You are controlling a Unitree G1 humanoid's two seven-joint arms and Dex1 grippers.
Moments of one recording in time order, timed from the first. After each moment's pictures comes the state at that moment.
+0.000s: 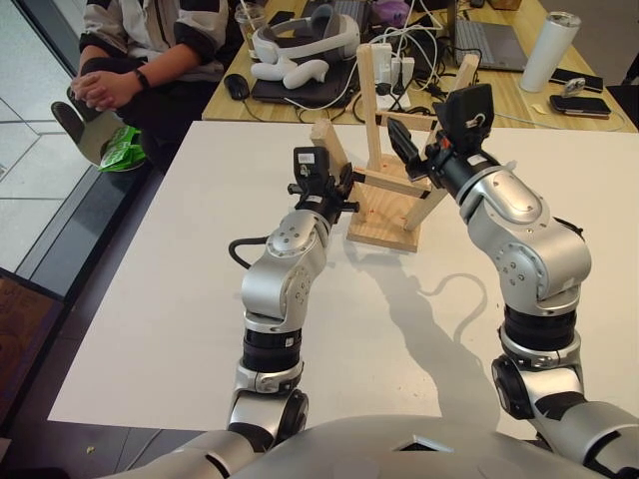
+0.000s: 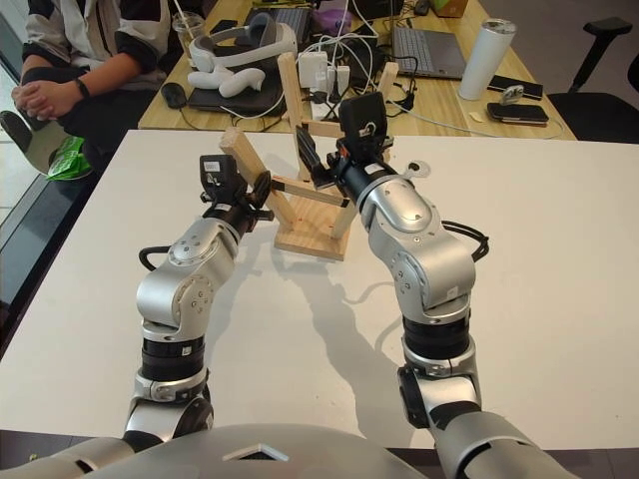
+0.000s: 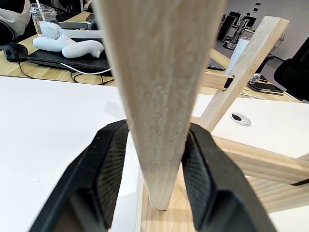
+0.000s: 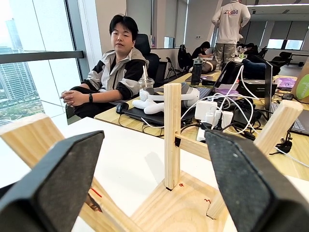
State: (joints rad) left arm -0.33 -0.08 -0.06 -0.30 -0.19 0.78 0.07; right arm -0.51 -0.13 0.09 -0.43 0.30 0.86 0.05
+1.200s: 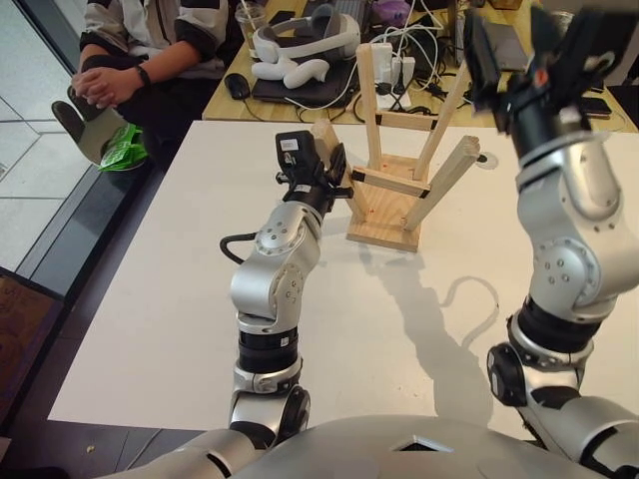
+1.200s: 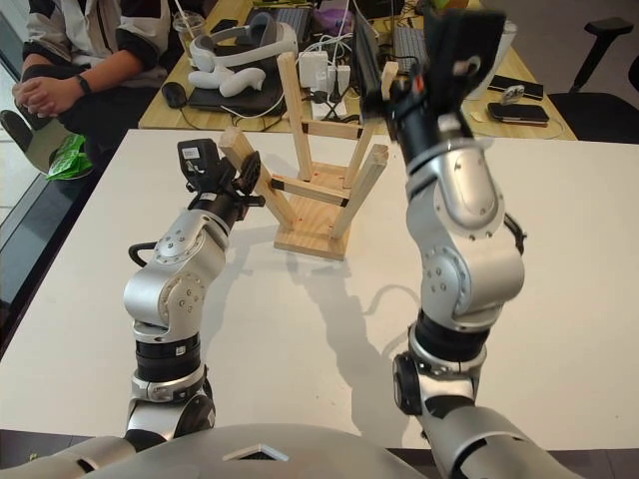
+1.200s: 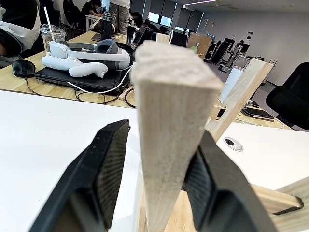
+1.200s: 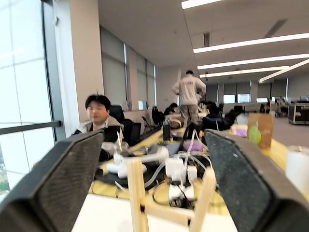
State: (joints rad) left arm -0.34 -0.09 -0.01 -0.36 -0.23 0.75 0.08; right arm -0.42 -0.09 -0.11 -0.64 0.31 0.81 0.01
